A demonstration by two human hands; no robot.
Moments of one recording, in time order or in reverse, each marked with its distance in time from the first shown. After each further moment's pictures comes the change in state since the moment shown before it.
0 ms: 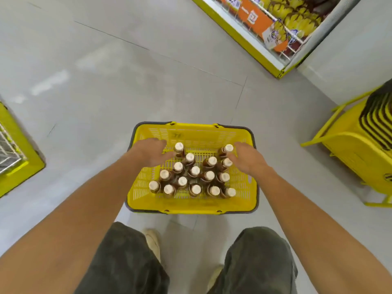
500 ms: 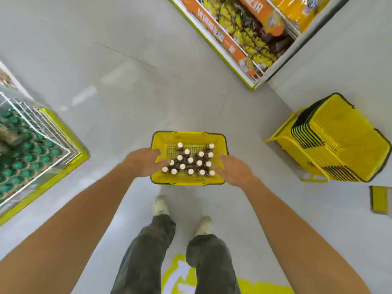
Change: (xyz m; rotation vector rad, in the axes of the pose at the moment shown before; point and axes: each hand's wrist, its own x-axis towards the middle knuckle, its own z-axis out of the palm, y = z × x) left_hand -0.271 0.044 -0.241 -0.114 -0.181 -0.058; right_hand -0.265 -0.116 -0.243 -0.050 -0.262 -0.010
